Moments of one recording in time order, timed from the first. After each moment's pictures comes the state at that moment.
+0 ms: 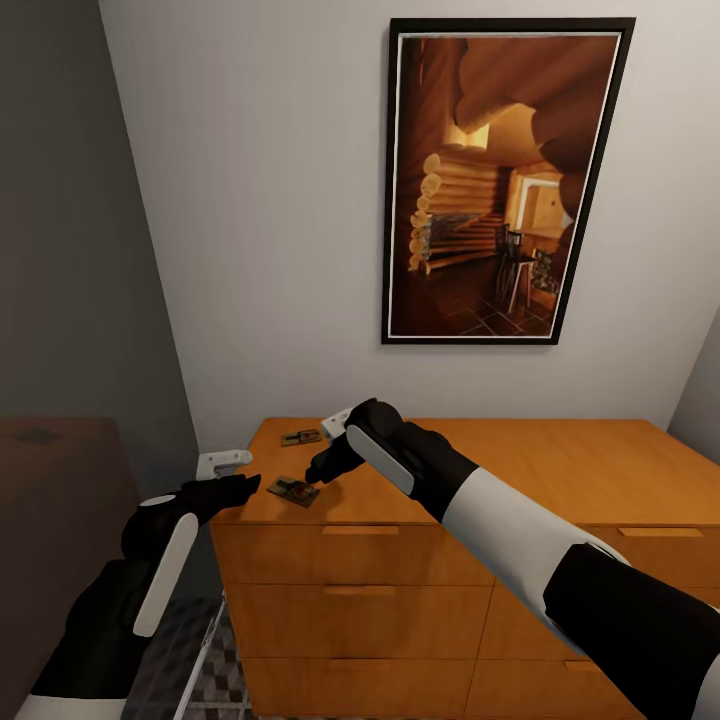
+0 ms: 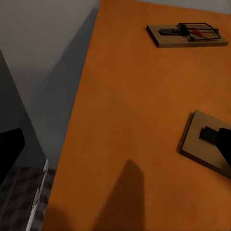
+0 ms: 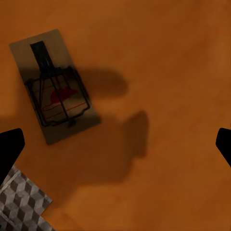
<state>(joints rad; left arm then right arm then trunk) -0.45 0.07 -0.06 -1.53 0.31 0.84 0.21 -1.14 0.17 0.88 -0.82 -0.74 1.05 -0.13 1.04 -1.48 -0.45</state>
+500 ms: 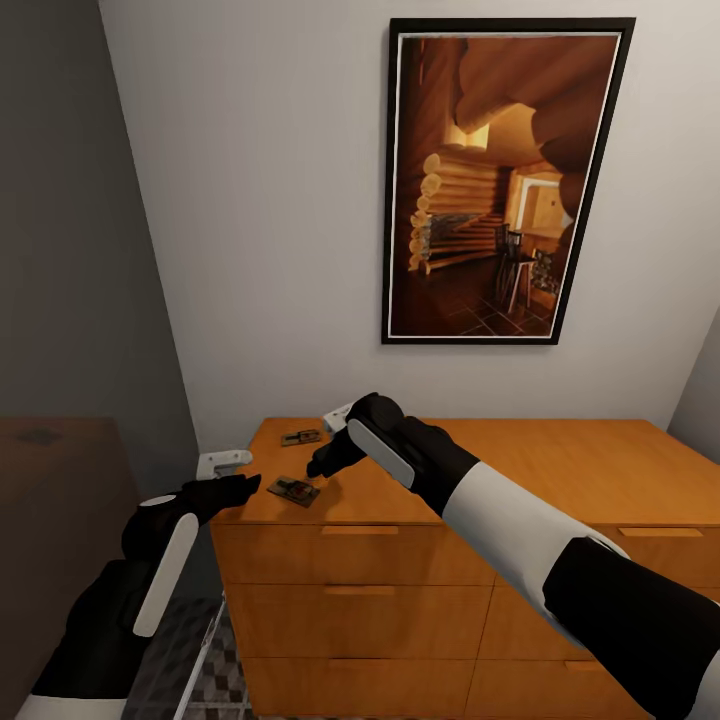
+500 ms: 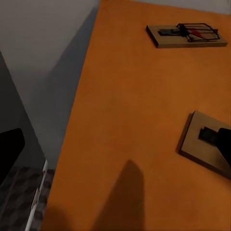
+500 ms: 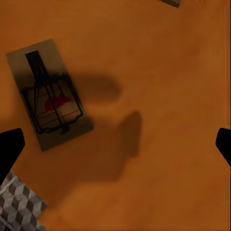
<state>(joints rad) -0.45 0.07 -0.05 -1.53 0.31 0.84 0.21 -1.16 0.17 0.87 -0.81 -0.74 1.05 -0.13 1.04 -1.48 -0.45</state>
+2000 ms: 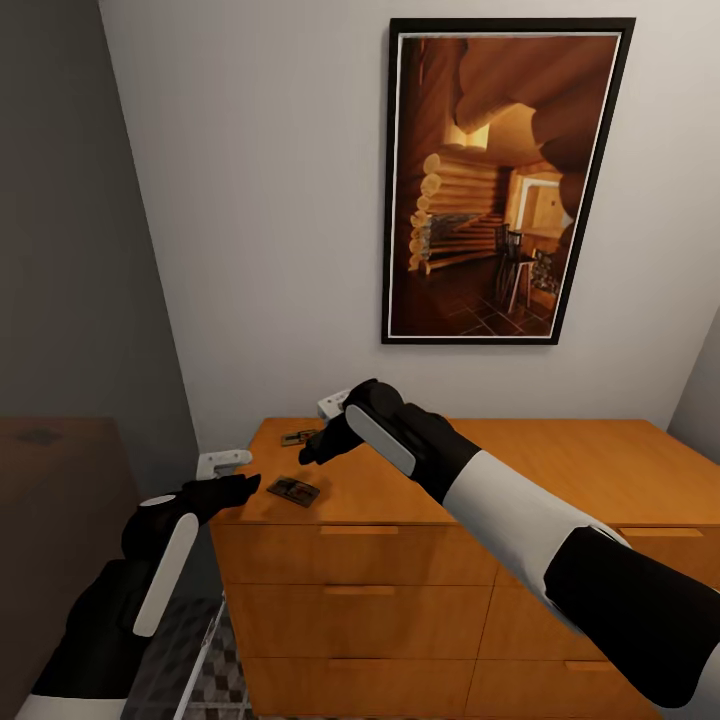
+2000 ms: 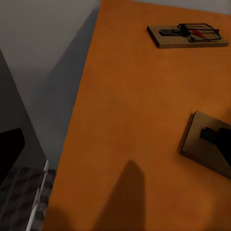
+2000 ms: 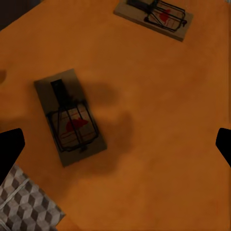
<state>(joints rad) -0.45 0.07 -0.05 -1.53 0.31 0.84 0.21 -1.20 0.17 0.87 -0.85 -0.77 1.05 -0.11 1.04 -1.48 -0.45</state>
